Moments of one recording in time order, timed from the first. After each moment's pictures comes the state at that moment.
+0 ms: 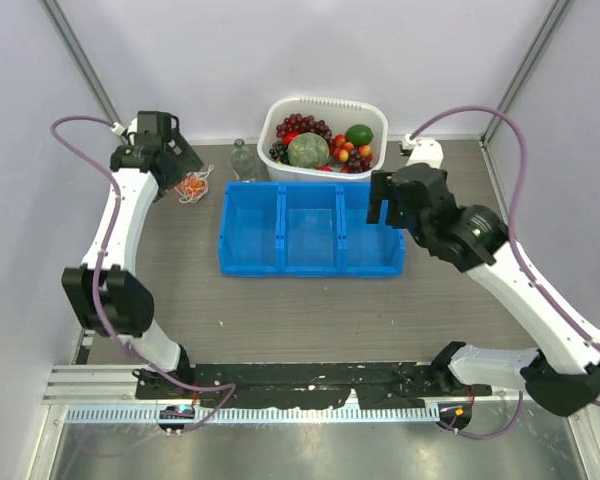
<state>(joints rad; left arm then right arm) -0.09 1.58 1.68 -0.91 -0.28 -0.66 0.71 1.12 1.44 -0.87 0.53 0.40</state>
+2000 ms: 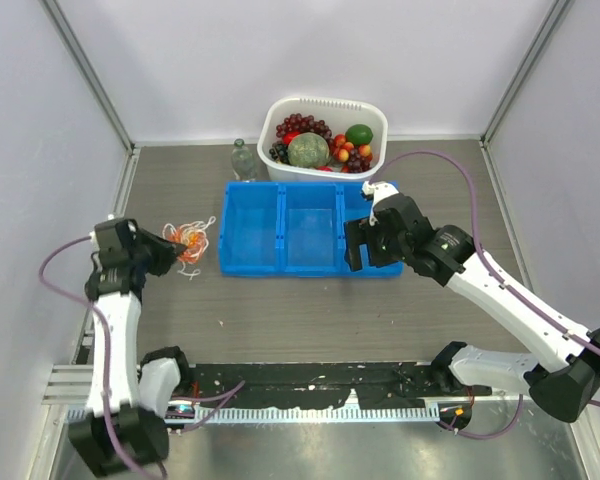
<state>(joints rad) 0.25 0.99 0.79 -0.62 0.26 -0.86 0.71 1.12 1.15 -0.81 0.14 0.33</state>
